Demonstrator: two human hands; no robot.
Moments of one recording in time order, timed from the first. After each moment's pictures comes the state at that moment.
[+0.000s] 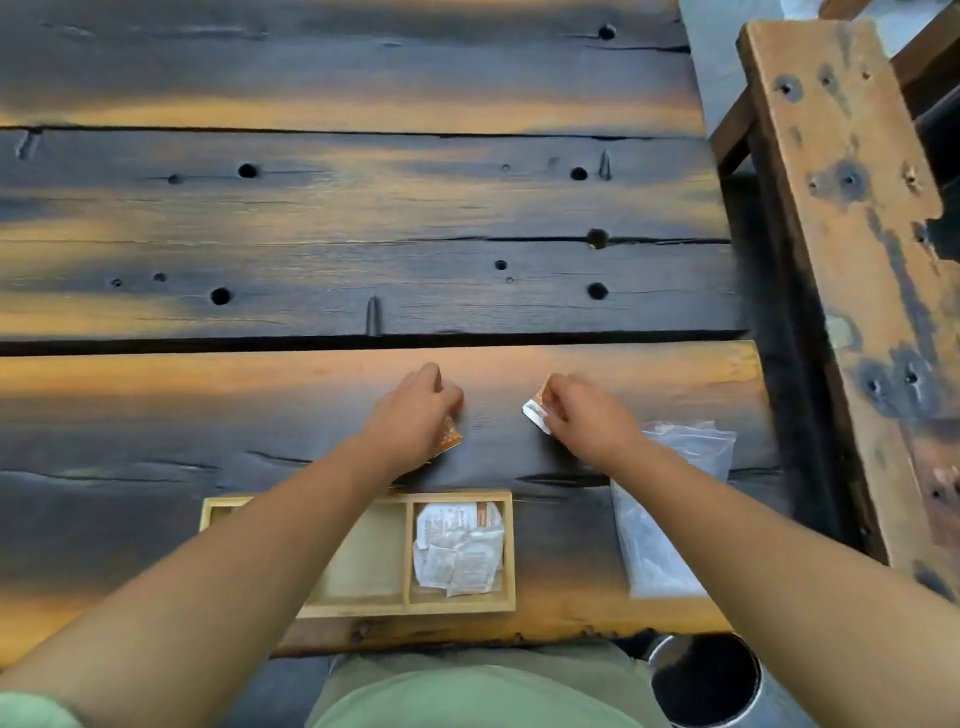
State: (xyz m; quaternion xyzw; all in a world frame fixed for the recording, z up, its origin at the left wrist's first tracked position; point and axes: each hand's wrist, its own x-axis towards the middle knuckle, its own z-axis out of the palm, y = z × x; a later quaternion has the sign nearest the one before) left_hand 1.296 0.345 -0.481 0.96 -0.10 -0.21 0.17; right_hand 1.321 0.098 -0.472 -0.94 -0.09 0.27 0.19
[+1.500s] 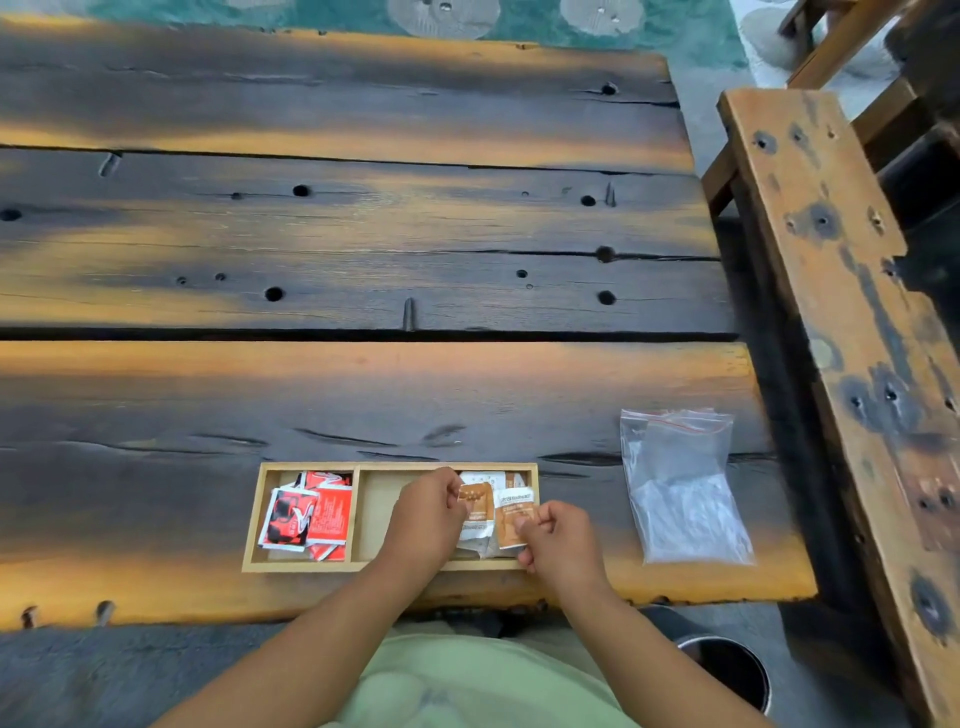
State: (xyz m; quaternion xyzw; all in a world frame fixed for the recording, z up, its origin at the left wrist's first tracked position) left_hand 1.149 0.332 -0.446 0.88 0.18 -0.20 0.39; right_hand 1.137 0.166 -0.447 -0.79 0.27 0.28 0.47
